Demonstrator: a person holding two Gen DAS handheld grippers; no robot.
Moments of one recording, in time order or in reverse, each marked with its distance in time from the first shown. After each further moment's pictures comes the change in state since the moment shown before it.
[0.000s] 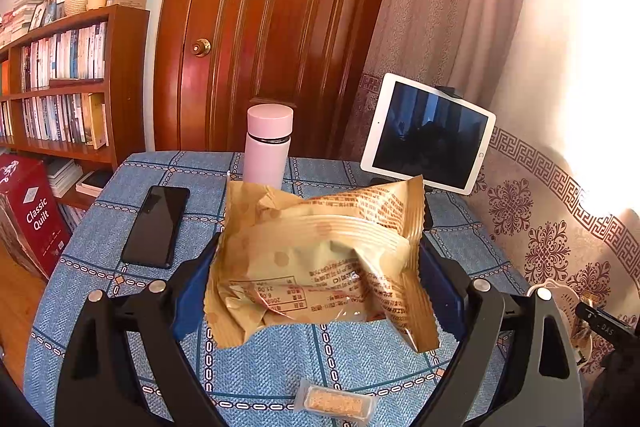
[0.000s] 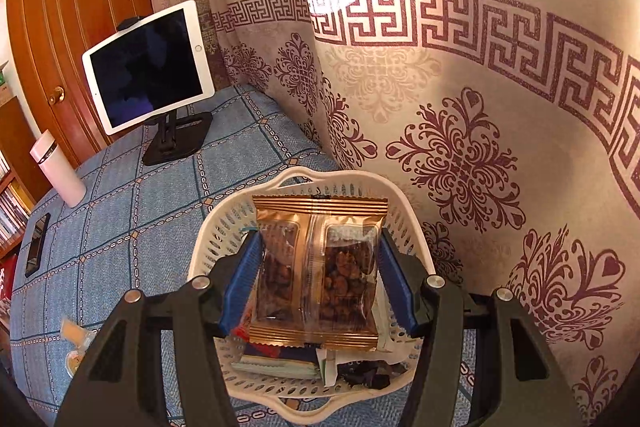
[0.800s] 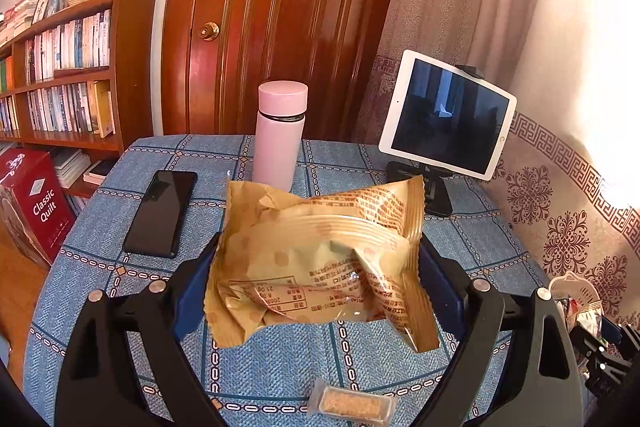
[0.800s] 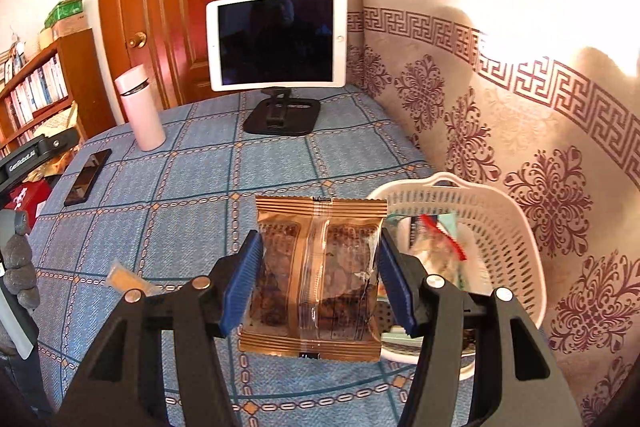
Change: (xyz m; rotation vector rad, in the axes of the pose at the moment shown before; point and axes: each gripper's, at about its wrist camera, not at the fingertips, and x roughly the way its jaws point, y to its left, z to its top) left arm 0.025 0.006 -0.009 0.001 0.054 0.044; right arm -0.042 0.108 -0.031 -0.248 -0.048 0.155
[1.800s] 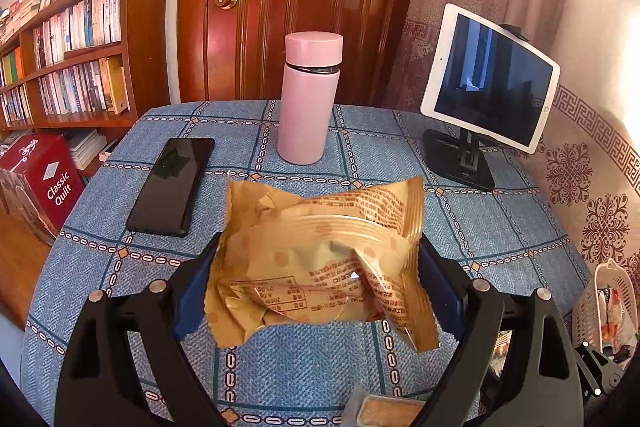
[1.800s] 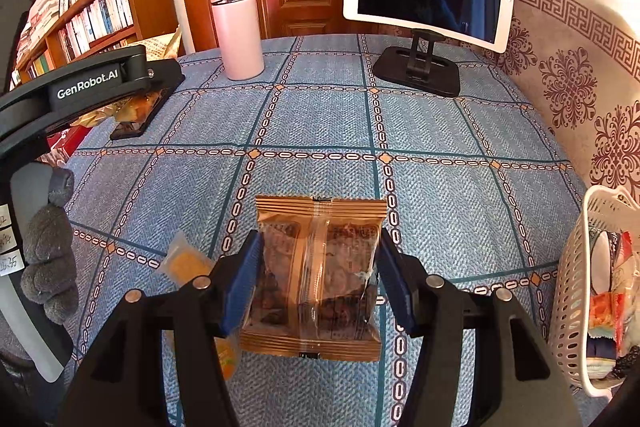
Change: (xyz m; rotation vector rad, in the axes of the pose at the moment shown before) left arm 0.047 0.019 -0.016 -0.003 0.095 0.089; right arm 0.081 0.131 -0.024 -0.191 0.148 0.241
